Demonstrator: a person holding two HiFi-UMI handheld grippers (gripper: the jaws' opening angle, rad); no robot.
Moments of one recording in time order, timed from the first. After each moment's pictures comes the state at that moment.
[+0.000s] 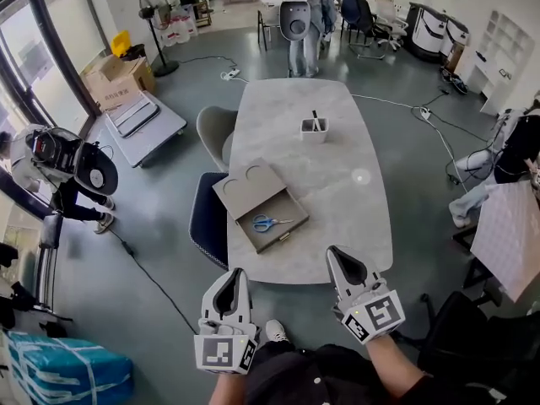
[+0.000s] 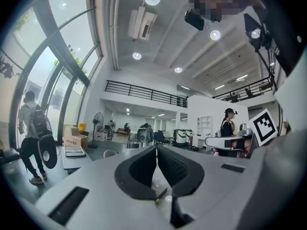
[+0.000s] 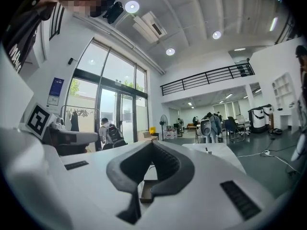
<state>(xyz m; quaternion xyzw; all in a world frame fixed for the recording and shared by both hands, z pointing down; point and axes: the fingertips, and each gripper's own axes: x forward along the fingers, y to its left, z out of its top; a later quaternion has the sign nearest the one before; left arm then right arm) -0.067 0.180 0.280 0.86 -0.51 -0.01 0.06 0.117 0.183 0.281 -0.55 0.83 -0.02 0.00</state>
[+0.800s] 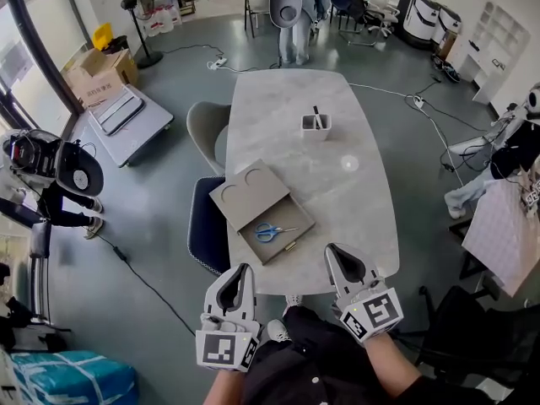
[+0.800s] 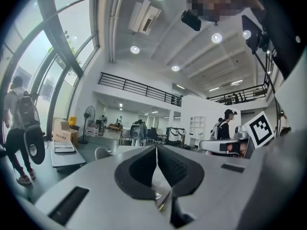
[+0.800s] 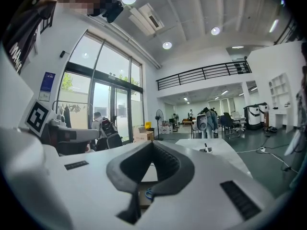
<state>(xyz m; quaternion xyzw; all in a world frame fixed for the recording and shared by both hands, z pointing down) -0.074 0.098 0.299 0.89 -0.46 -0.01 0.08 0.096 0.109 0.306 -0.57 0.82 -0.04 -0.02</state>
